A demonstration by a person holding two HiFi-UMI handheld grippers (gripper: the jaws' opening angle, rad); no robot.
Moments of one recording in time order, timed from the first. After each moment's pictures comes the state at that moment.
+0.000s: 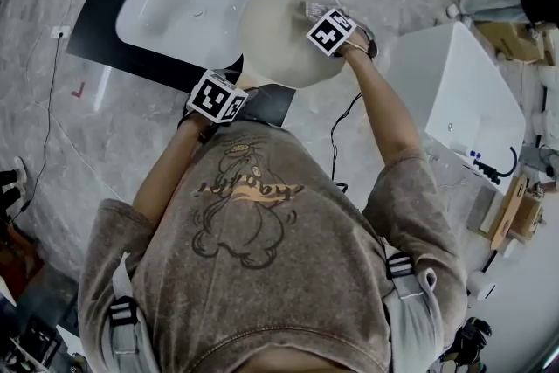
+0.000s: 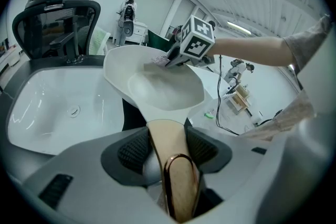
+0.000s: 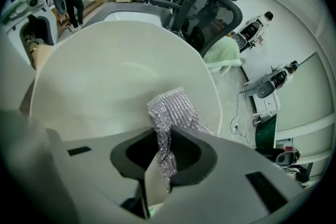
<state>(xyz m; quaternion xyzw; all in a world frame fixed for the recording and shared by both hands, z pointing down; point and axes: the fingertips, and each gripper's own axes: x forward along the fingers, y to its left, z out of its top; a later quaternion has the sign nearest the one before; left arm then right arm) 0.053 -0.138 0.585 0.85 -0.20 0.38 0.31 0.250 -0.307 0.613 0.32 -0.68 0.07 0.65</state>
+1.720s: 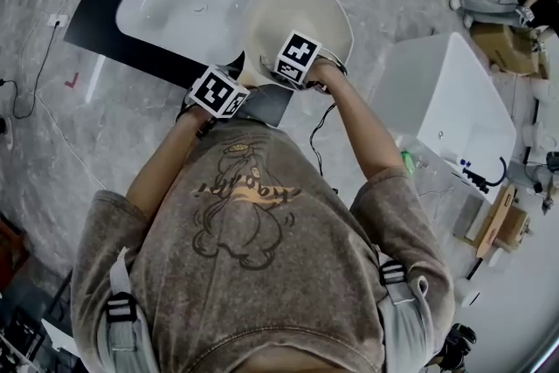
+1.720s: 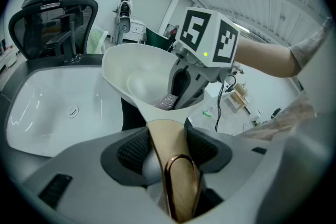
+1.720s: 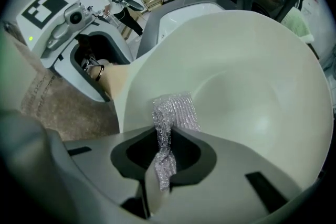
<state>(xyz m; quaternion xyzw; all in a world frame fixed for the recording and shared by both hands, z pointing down) 0.056 -0.138 0.587 0.84 -0.19 0.39 0.32 0.121 -0.159 0.632 0.05 -0.74 0.28 0.61</state>
